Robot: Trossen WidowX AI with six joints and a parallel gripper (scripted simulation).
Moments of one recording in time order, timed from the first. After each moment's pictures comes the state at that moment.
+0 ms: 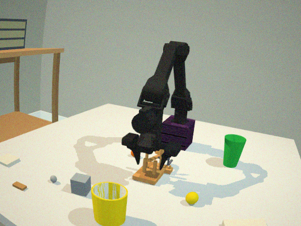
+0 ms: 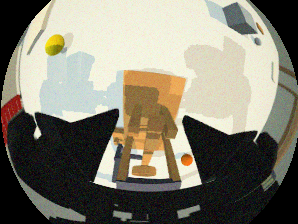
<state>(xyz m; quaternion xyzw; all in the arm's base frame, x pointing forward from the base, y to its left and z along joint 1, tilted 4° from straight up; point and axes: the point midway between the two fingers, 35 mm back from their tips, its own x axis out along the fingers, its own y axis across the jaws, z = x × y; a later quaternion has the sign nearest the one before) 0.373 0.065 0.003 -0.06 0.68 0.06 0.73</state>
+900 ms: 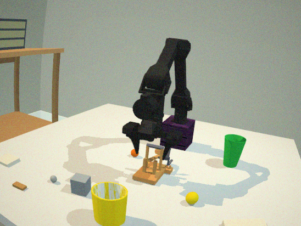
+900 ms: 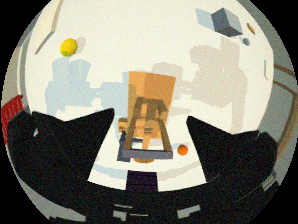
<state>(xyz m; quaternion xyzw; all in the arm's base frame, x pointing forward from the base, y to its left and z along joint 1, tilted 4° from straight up) 0.369 0.064 0.041 -0.05 0.67 0.06 0.73</state>
